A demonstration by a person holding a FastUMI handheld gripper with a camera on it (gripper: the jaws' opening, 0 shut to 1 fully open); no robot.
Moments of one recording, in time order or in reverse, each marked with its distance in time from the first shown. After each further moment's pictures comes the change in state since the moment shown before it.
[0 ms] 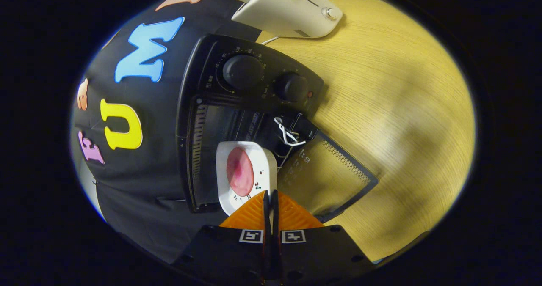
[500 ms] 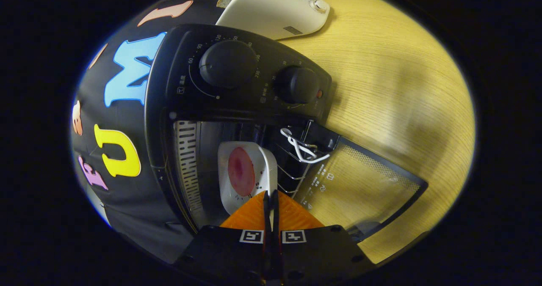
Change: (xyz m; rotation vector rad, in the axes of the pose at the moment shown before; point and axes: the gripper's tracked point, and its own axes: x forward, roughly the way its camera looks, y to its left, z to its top) arm 0.049 0.024 0.022 0.122 -0.118 0.022
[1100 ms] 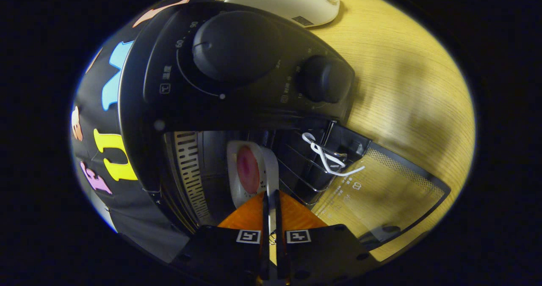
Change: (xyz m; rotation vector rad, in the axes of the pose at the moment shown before) arm 0.018 0.018 0.001 -0.007 0.045 0.036
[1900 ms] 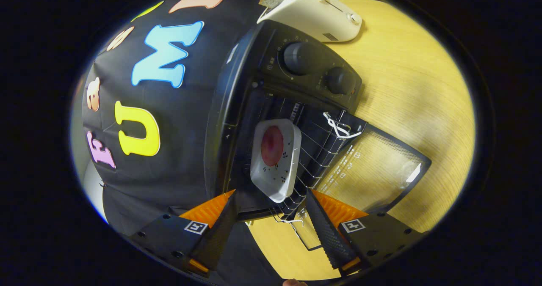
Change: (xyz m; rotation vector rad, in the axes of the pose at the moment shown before) arm -0.068 0.019 -0.043 -0.180 -0.037 0.054
